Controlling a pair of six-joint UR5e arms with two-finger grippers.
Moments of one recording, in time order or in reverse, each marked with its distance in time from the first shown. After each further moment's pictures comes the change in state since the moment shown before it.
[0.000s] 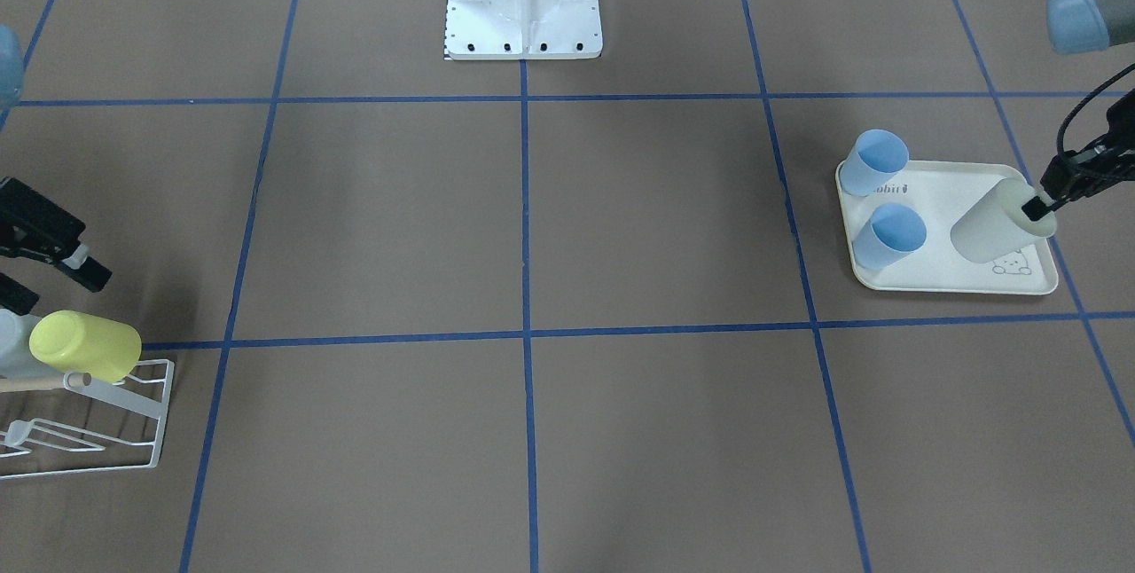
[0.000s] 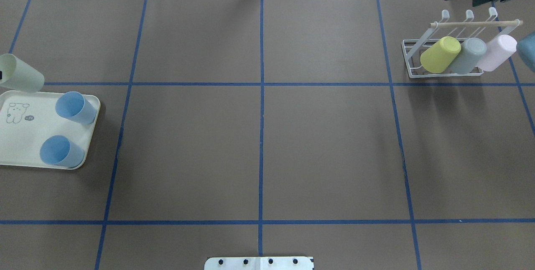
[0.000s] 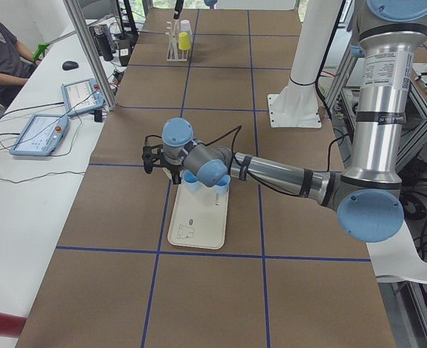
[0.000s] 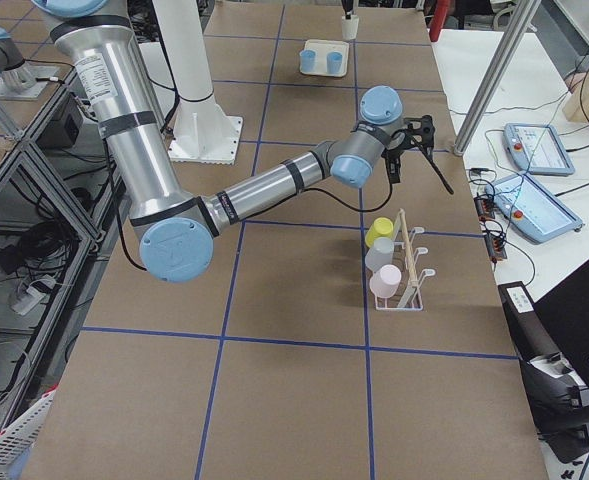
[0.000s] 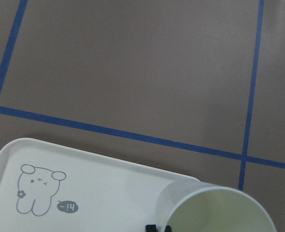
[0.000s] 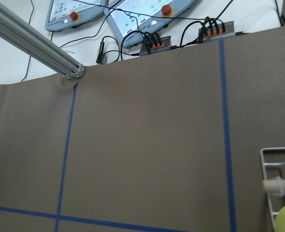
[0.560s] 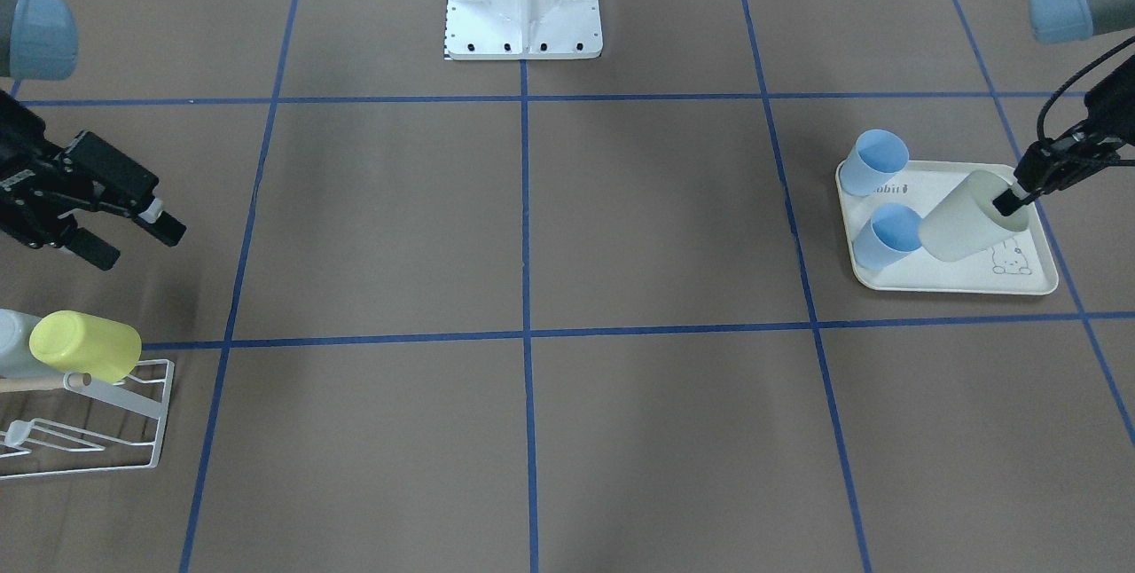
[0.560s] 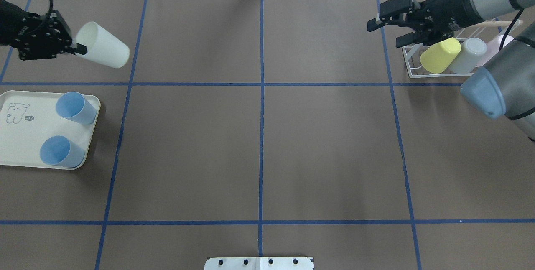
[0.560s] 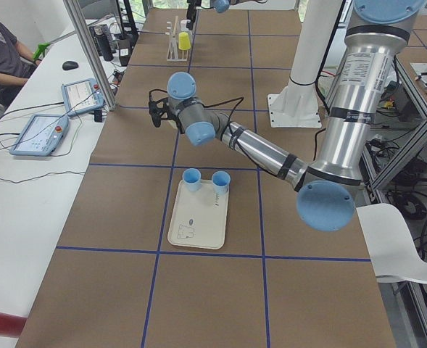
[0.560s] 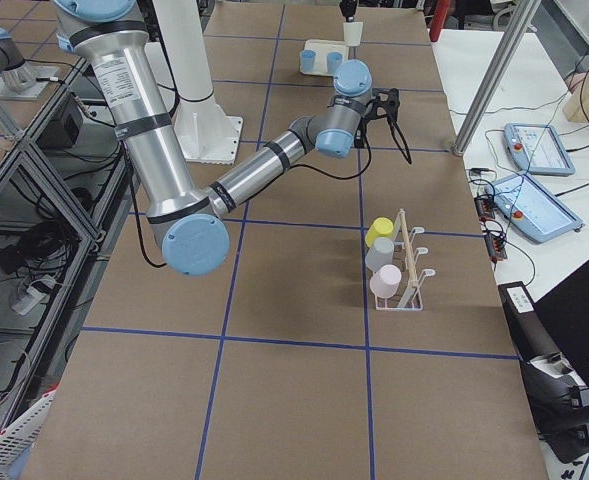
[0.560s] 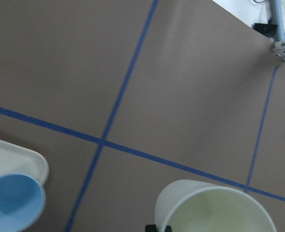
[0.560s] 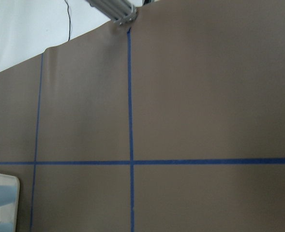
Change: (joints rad) left arm 0.211 -0.176 -0.092 -0.232 -0.027 -0.678; right arm -0.195 0.022 0.155 0.010 -0.003 0.268
